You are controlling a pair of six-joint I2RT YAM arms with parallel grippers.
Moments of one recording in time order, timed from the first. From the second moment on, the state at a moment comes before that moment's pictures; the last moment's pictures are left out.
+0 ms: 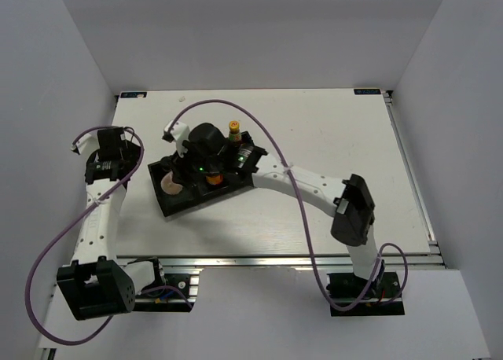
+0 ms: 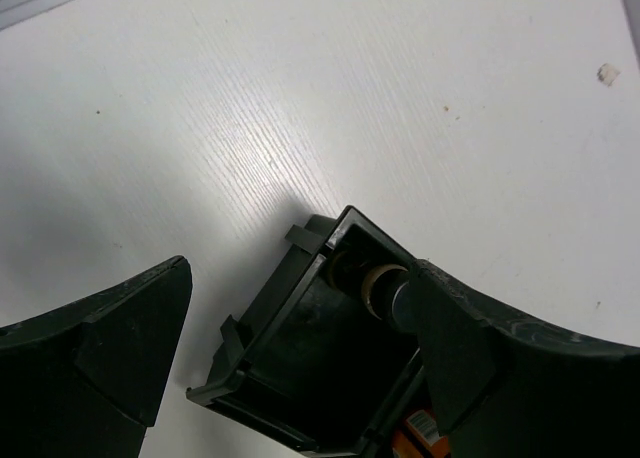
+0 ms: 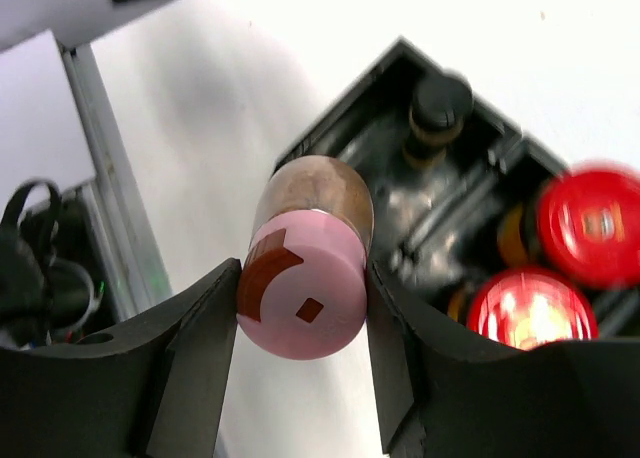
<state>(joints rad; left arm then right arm) 0.14 1.16 1.02 -0.67 -0.41 -0.86 1.12 1.93 1.83 -0.39 -0.14 0.06</state>
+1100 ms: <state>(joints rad) 0.15 1.11 0.99 -0.65 -0.39 -0.84 1.14 2.39 2.22 -0.50 0.01 0.02</state>
